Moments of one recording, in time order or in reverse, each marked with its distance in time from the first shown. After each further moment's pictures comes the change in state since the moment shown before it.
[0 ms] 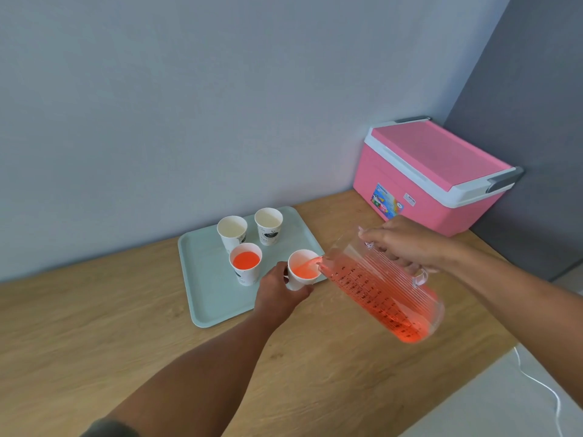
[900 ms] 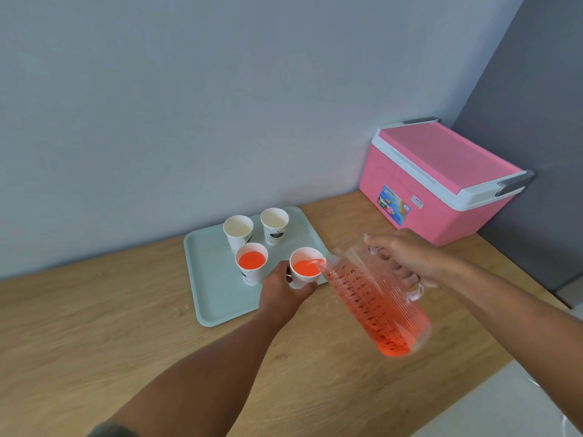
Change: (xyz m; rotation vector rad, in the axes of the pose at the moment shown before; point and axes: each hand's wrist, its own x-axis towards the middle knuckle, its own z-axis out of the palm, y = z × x) left_hand 0.000 0.001 -0.002 -0.055 0.044 -0.013; right_hand 0.018 0.021 0.016 0.238 0.010 0.070
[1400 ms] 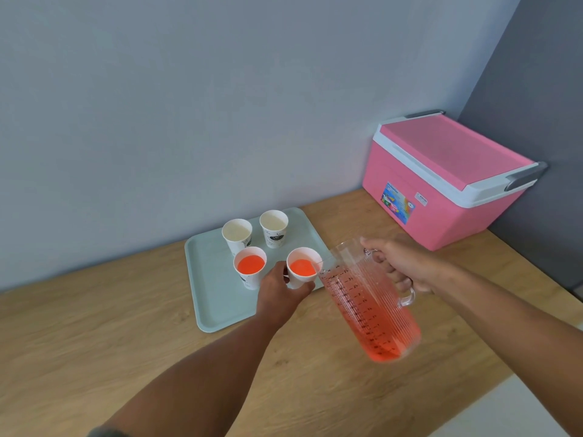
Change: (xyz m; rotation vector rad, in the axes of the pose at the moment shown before) left_hand 0.012 -0.003 0.004 0.046 0.027 -0.018; right_hand 0.014 0.009 0.004 0.117 -0.011 0.055
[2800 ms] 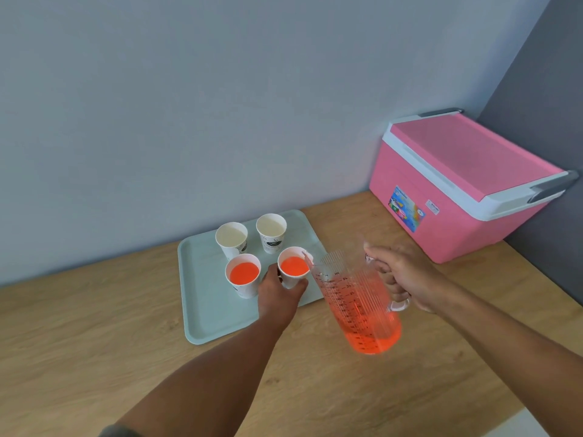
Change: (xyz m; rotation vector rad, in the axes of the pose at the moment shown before) left_hand 0.035 -0.014 0.035 -0.015 0.138 -0.180; right_hand 0.039 0.014 -0.010 0.111 -0.054 -0.190
